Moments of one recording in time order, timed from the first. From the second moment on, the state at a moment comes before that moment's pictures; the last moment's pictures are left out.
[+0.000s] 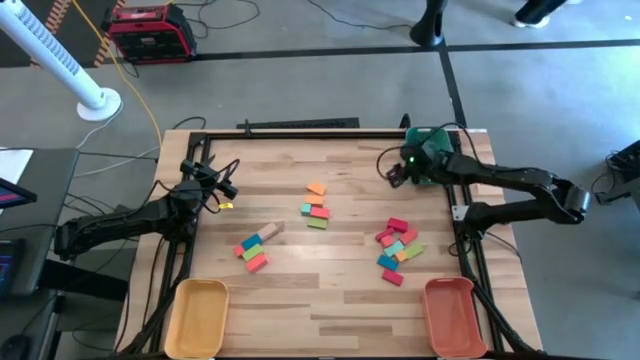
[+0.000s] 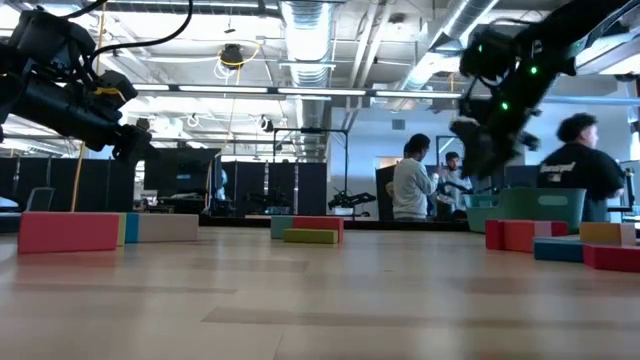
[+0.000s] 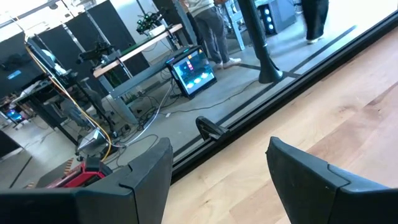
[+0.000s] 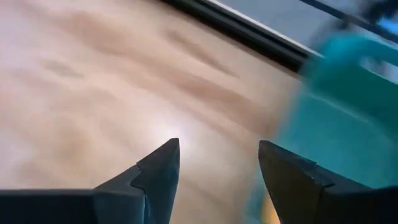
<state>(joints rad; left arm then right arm) 0.35 0.29 0.03 0.06 -0.90 0.27 -0.52 1.12 0.63 -0.40 0.35 0.33</state>
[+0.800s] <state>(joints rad) 0.35 0.29 0.03 0.06 -0.90 0.27 0.01 1.75 0.94 0.31 0.12 0.03</state>
